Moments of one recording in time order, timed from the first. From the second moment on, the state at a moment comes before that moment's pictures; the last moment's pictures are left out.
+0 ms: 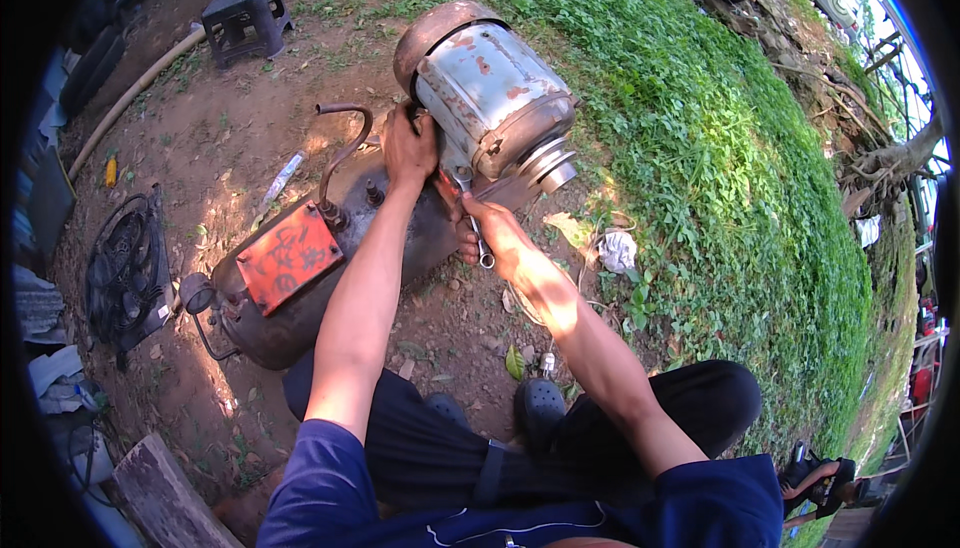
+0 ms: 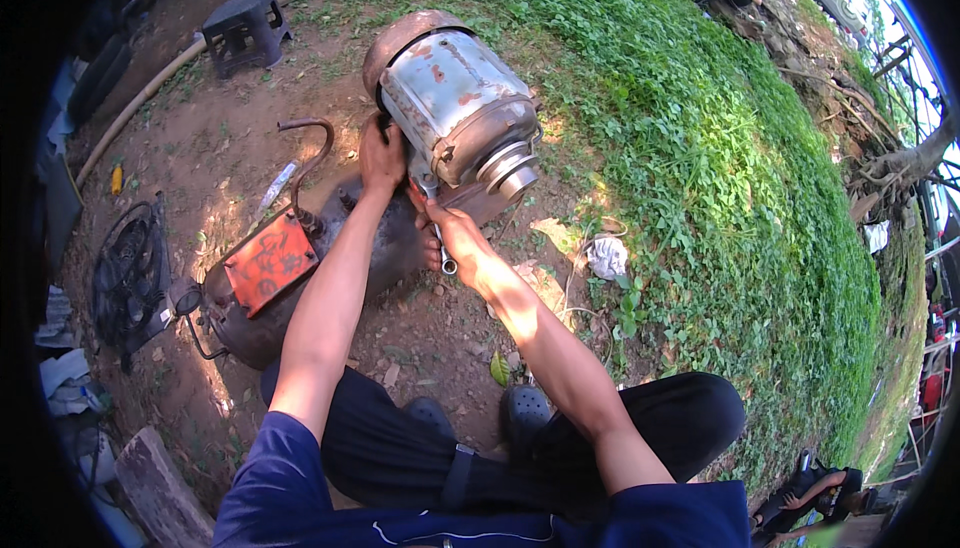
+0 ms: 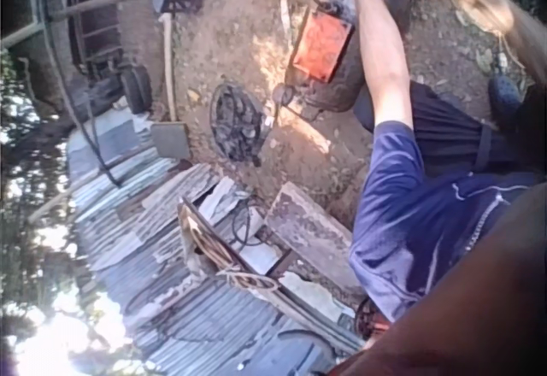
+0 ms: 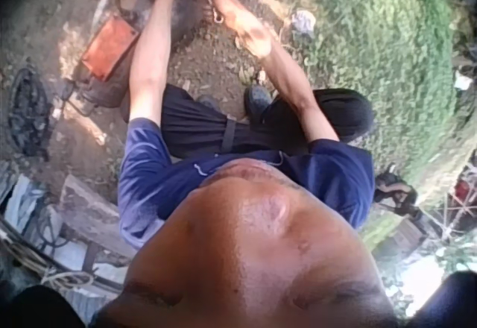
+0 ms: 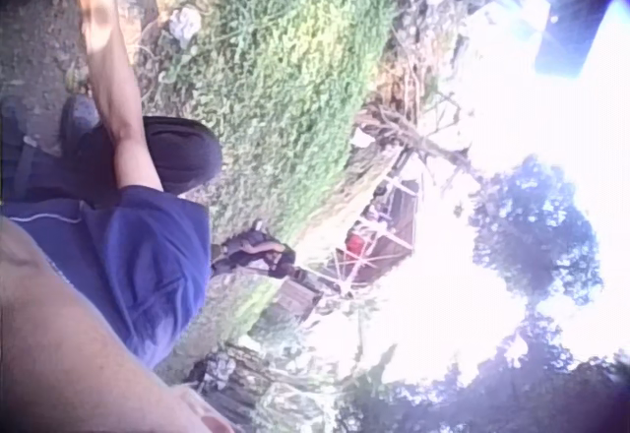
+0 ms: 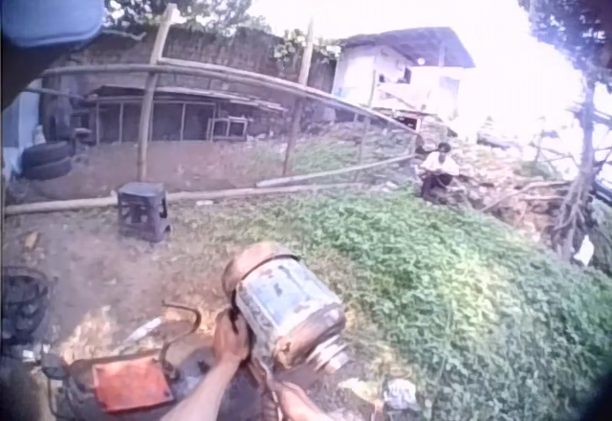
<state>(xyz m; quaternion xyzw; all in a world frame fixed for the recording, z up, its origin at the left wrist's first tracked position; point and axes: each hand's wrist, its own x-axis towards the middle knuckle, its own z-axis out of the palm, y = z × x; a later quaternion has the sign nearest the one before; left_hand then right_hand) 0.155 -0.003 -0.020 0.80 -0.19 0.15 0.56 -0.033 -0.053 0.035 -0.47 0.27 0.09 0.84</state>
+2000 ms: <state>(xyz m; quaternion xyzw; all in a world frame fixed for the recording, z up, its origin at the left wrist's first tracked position) 0.153 -0.005 -0.014 0.80 -0.17 0.14 0.56 -0.051 -0.082 0.038 -0.69 0.24 0.04 0.68</state>
